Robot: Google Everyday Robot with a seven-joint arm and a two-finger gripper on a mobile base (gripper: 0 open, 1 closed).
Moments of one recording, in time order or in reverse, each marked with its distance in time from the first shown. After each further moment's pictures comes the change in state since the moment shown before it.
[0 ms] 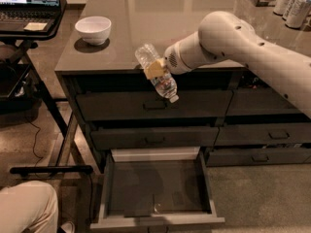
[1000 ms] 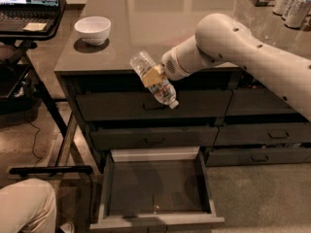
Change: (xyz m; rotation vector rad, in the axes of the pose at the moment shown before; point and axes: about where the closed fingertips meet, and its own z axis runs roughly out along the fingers) arm 0.014 0.025 0.004 -0.058 0.051 -0.071
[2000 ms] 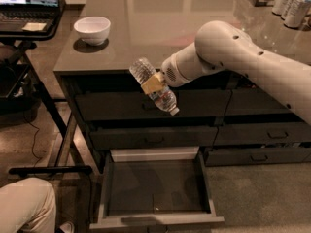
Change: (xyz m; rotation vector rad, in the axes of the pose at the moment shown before) arm 0.021 0.008 0.002 0.000 0.025 -0.040
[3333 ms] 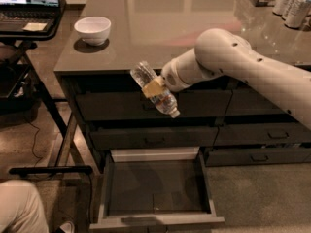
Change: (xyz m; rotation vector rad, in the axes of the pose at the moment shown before) arm 0.009 0.001 0.005 0.011 -0.006 -0.021
